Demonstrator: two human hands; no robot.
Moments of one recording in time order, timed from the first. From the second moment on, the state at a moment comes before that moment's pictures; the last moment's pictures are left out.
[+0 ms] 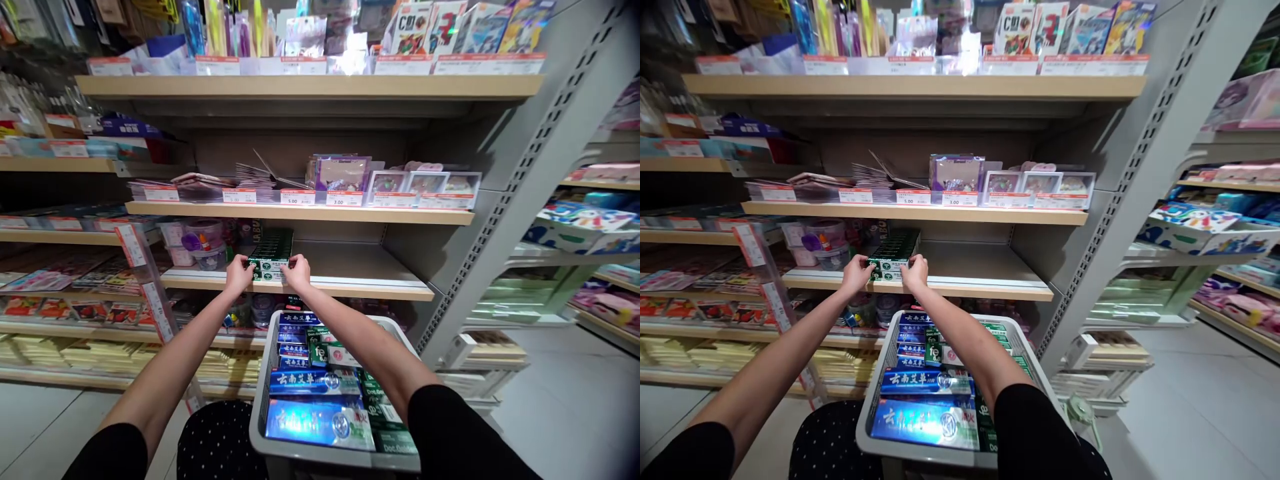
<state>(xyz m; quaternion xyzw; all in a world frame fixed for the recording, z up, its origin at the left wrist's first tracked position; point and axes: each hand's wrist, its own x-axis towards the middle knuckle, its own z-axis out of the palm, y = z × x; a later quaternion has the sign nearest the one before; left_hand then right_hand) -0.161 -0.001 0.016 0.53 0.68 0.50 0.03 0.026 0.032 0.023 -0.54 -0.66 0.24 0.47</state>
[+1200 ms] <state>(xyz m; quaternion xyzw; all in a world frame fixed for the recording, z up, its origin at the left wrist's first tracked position) -0.152 0.021 -0.007 0.49 0.61 0.61 0.10 0.056 0.060 0.018 -0.47 -0.64 0.30 0.54</state>
